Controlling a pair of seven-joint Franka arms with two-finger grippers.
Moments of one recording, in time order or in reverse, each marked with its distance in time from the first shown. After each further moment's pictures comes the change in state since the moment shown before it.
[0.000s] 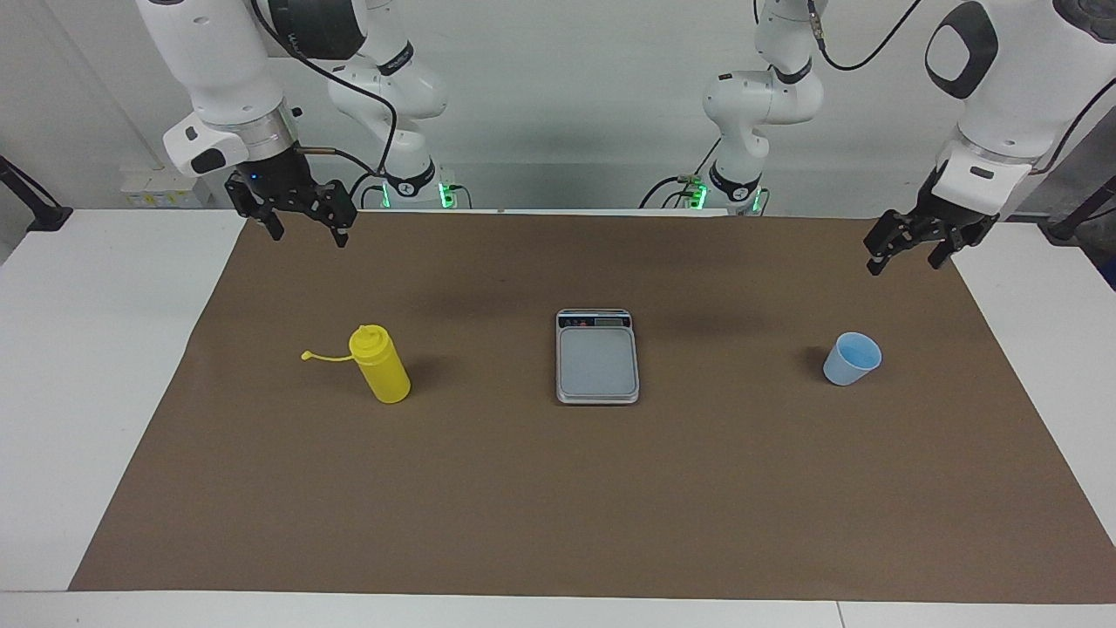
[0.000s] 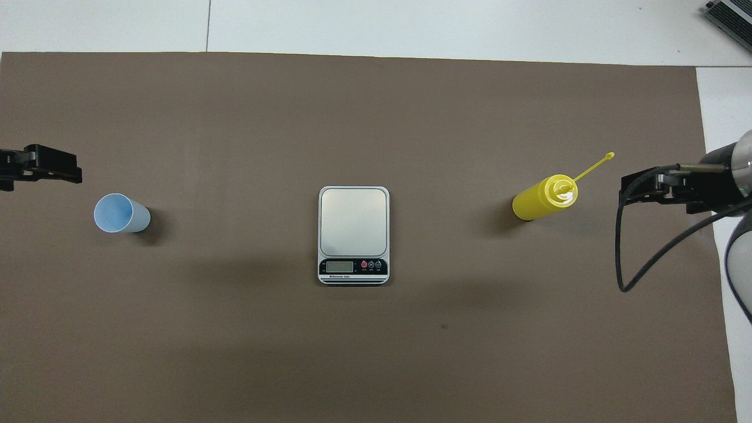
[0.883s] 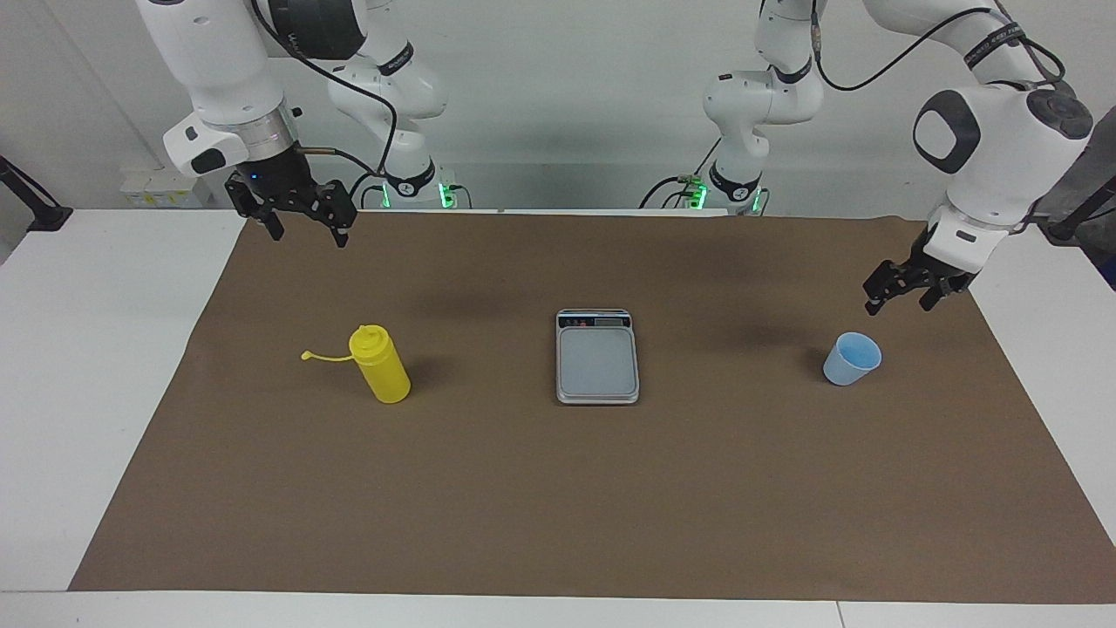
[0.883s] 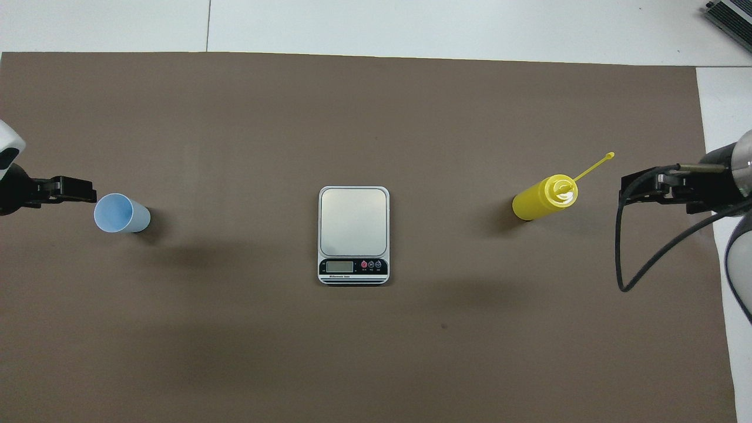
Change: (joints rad) left arm 0.006 -0.007 0.087 -0.302 -0.027 0.312 0.142; right arm 0.000 0.000 0.000 0.000 0.000 0.000 0.000
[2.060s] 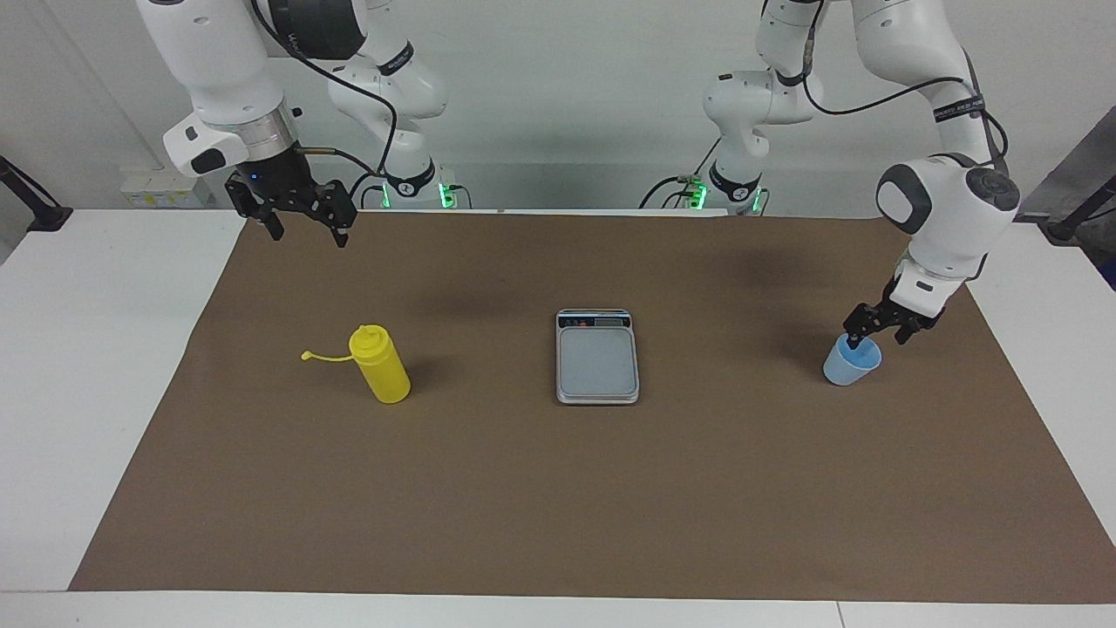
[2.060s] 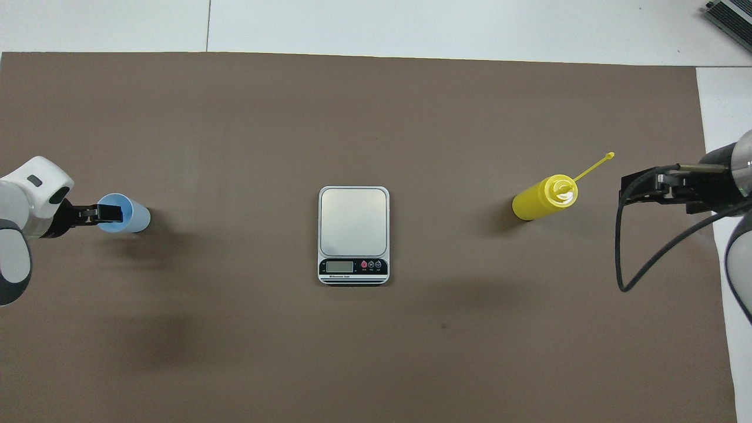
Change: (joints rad) left arm 0.001 0.096 0.047 -0.231 -0.020 0.338 0.037; right arm 0.000 0.000 0.000 0.000 0.000 0.000 0.000
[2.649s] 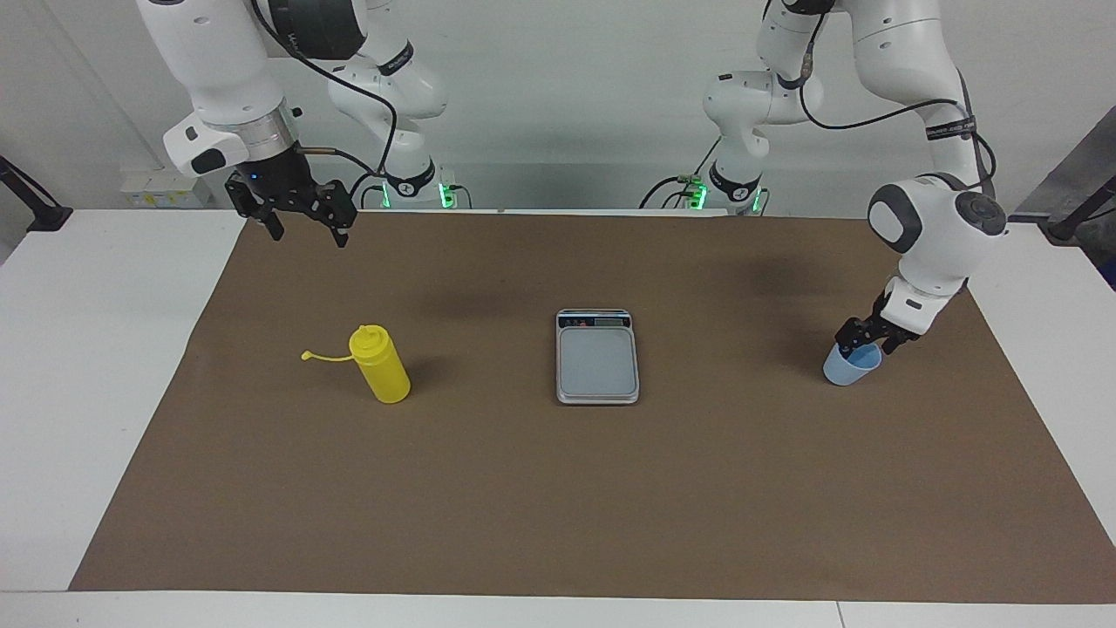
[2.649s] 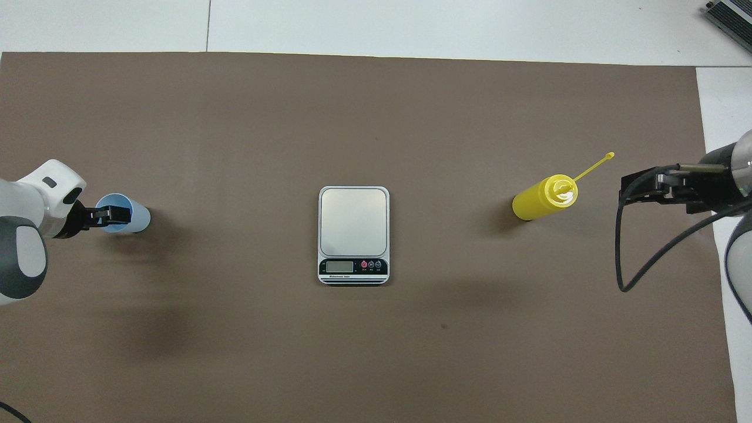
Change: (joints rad) left arm 0.000 0.040 0.000 0.000 -0.033 0.014 0.000; right arm 0.000 0.000 0.000 0.000 0.000 0.000 0.000
